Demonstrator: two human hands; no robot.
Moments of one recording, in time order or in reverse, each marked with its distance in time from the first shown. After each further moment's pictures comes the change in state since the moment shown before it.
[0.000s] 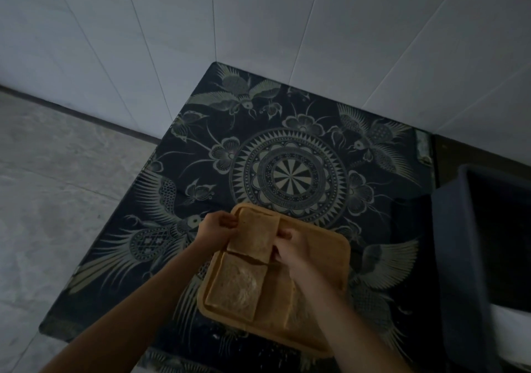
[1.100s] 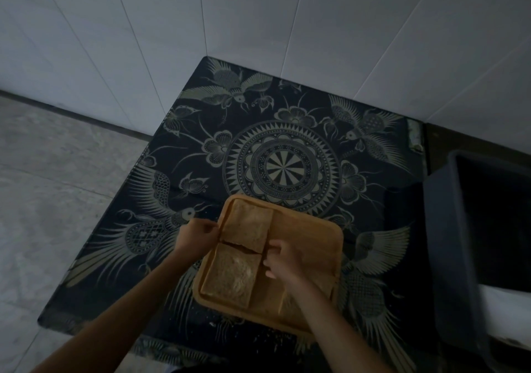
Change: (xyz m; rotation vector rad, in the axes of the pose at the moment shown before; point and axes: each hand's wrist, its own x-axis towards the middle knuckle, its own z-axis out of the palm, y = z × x) left_hand -0.040 -0.013 -0.014 0.249 0.075 0.053; right_hand -0.027 0.040 -0.013 -0.165 -0.140 0.005
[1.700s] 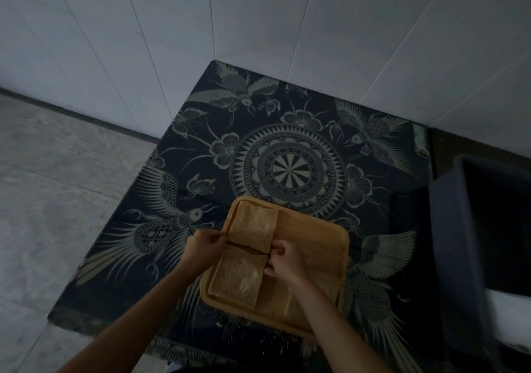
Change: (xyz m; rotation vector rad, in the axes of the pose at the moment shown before) left_hand -0.014 -0.017 0.009 -0.040 -0.016 0.034; right_hand 0.003 0.001 0.011 0.071 0.006 -0.007
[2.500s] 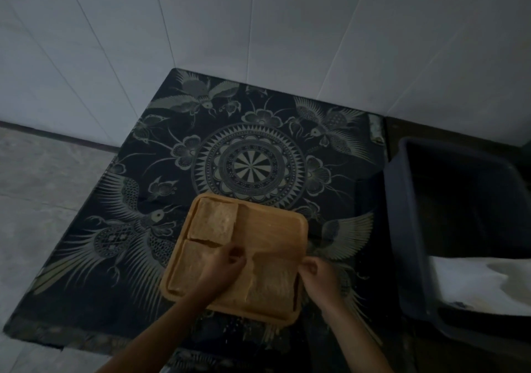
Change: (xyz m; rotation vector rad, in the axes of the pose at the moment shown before) left_hand -0.063 0.060 0.108 -0.059 -0.166 0.111; right_hand -0.060 0.069 -0.152 -0.137 0.226 -0.102
